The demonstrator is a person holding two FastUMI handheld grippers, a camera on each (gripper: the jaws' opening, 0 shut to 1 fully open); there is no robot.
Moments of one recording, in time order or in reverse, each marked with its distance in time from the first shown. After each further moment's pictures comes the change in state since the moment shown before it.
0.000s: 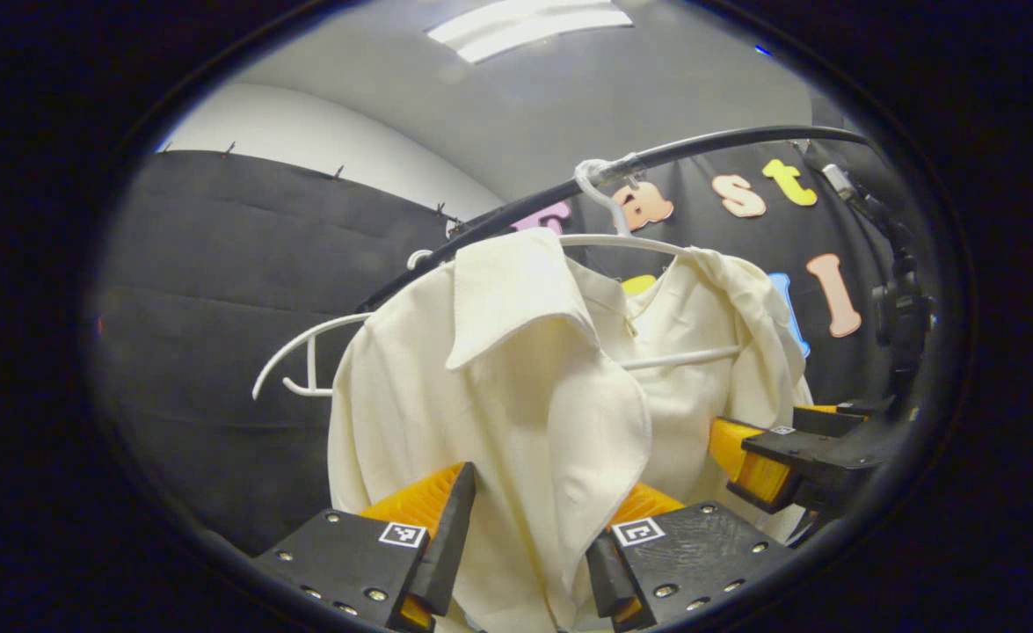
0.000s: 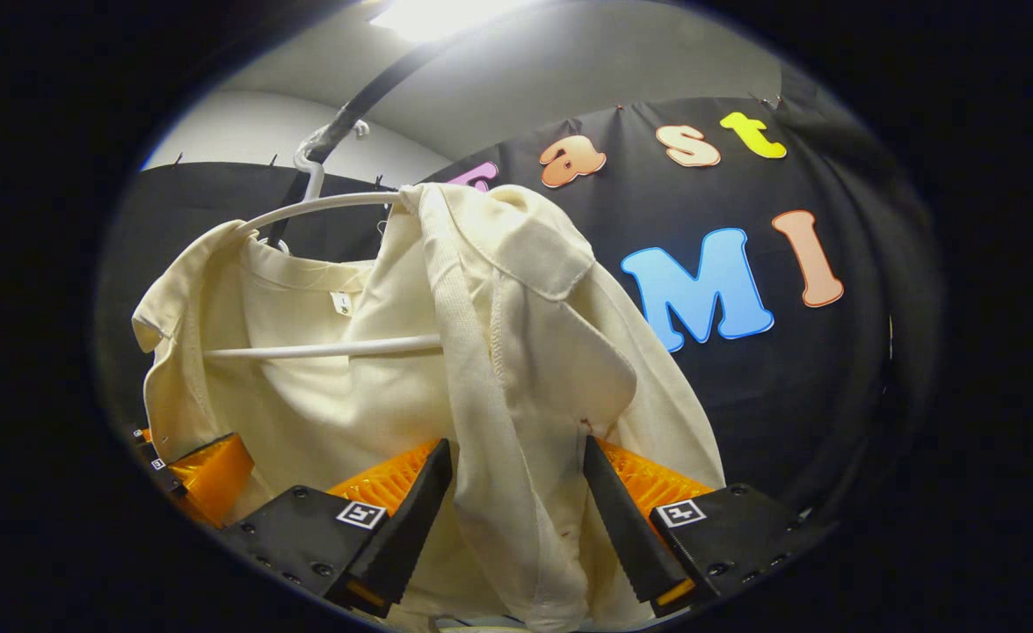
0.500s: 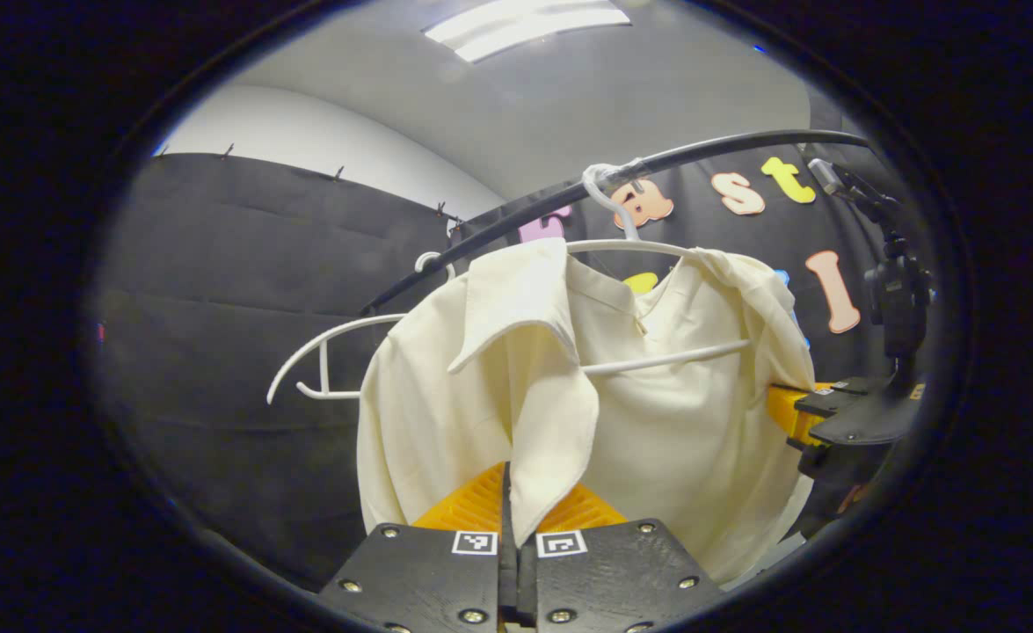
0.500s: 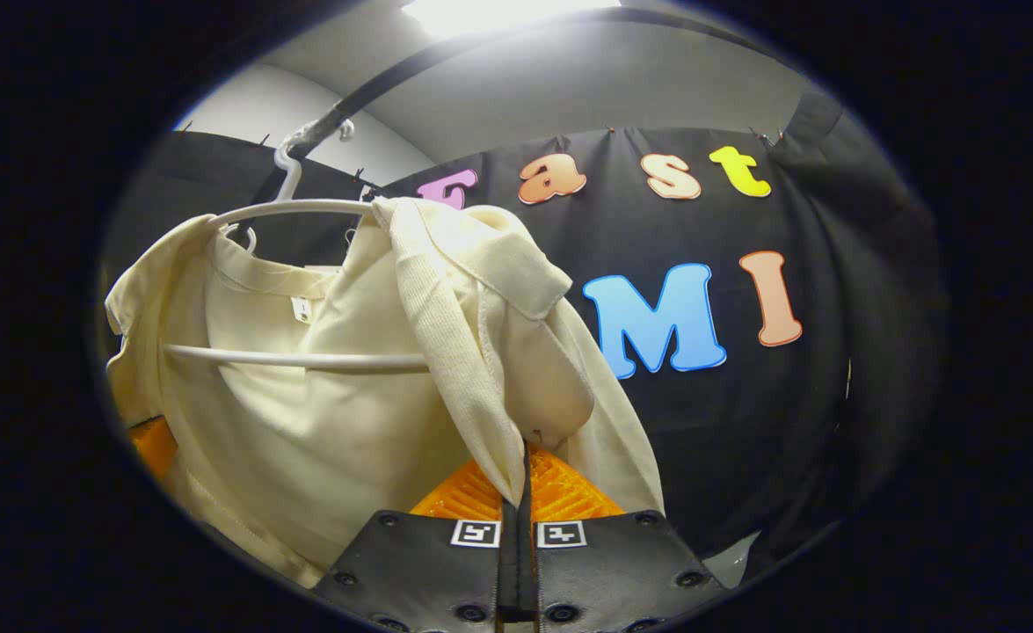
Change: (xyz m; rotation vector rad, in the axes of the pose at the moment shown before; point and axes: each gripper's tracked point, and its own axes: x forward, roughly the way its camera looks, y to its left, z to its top) left arm -0.015 0.014 0.006 0.007 -0.004 0.002; right arm -0.009 -0.029 0.029 -0.129 -0.069 -0.144
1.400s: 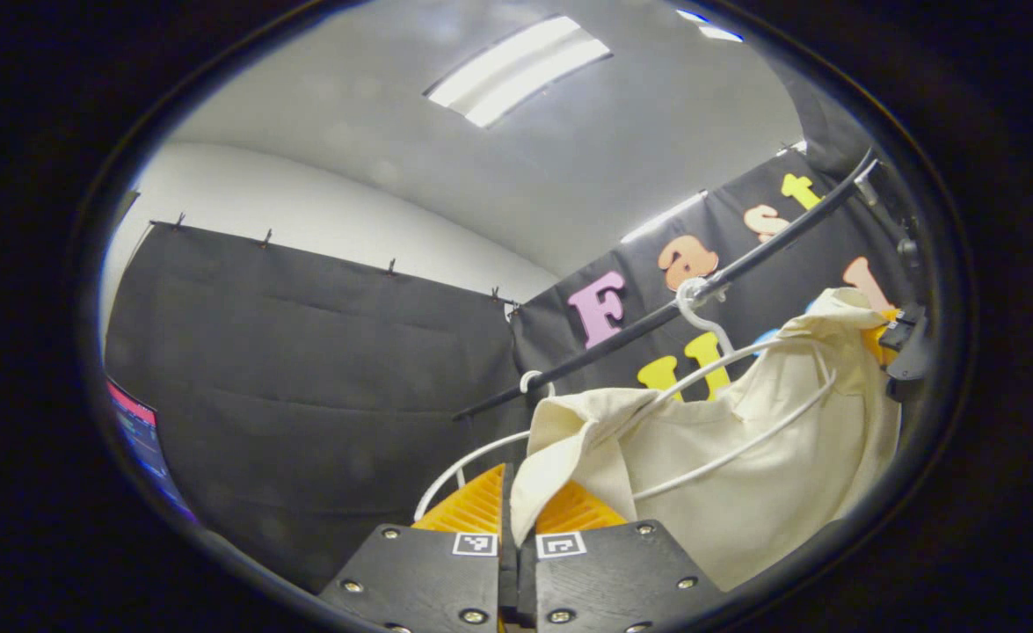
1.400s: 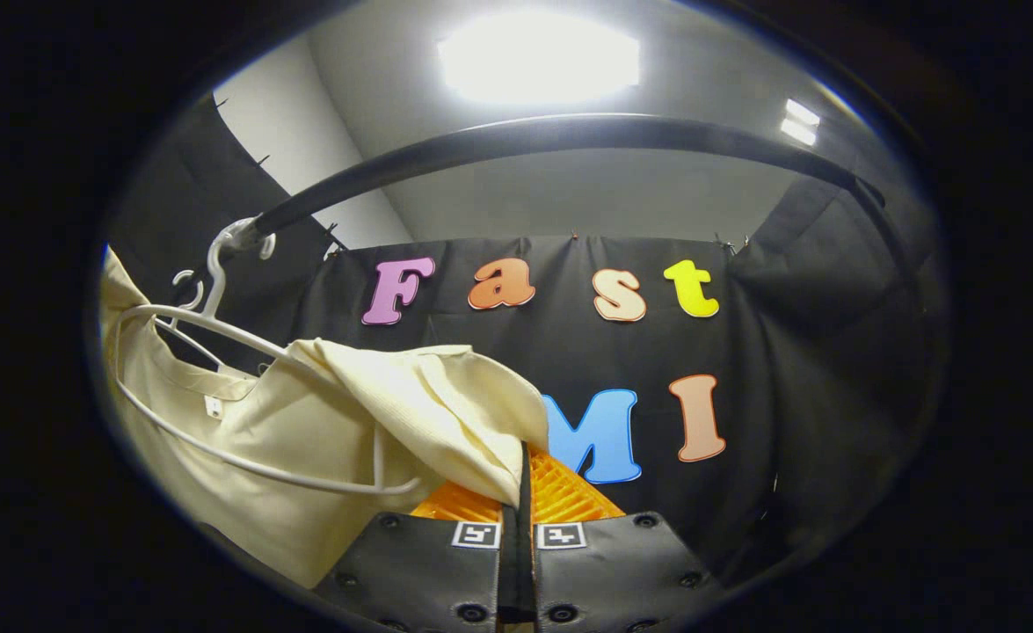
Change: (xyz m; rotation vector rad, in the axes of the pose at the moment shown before) left arm -0.026 0.099 0.112 0.137 -0.254 0.198; right arm -0.001 -0.084 0.111 -0.131 -0.310 -0.197
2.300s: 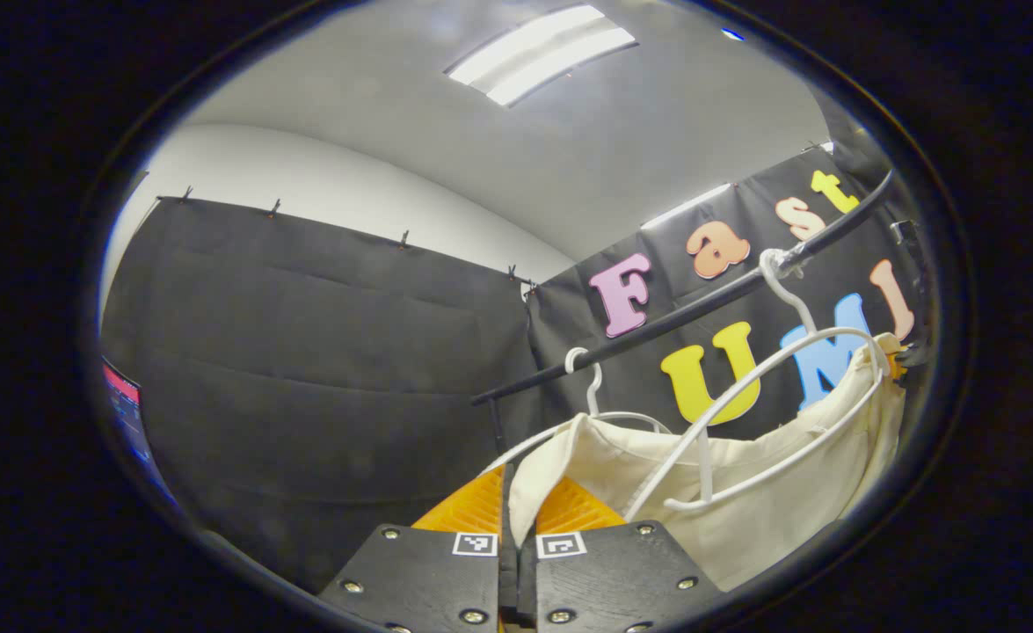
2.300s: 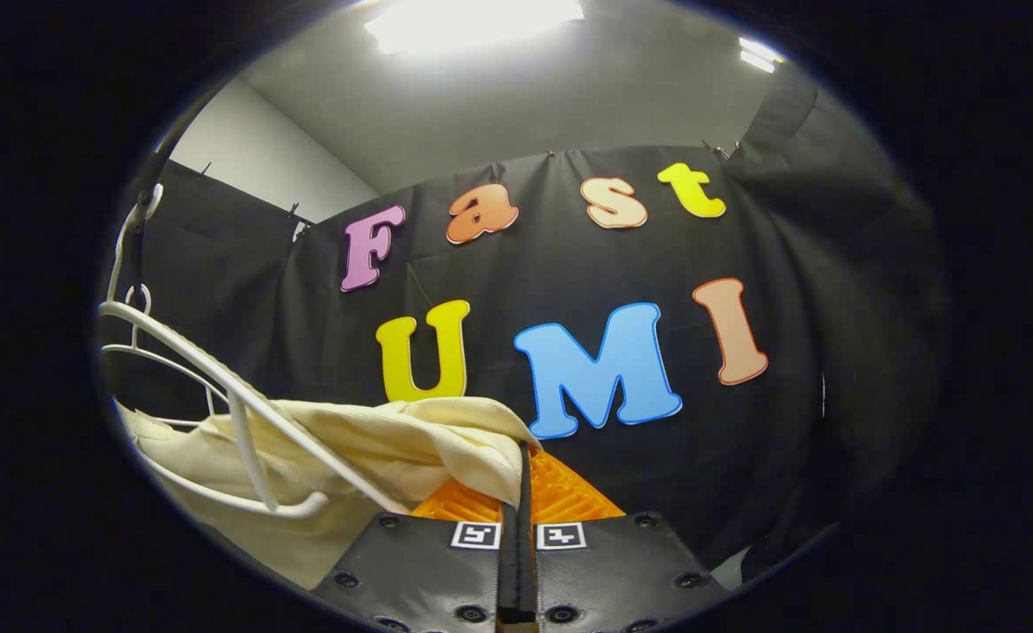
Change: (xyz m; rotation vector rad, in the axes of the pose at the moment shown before) left arm 0.065 0.022 -0.055 -0.041 0.085 0.021; right arm 0.070 0.011 -0.095 0.195 0.258 0.033
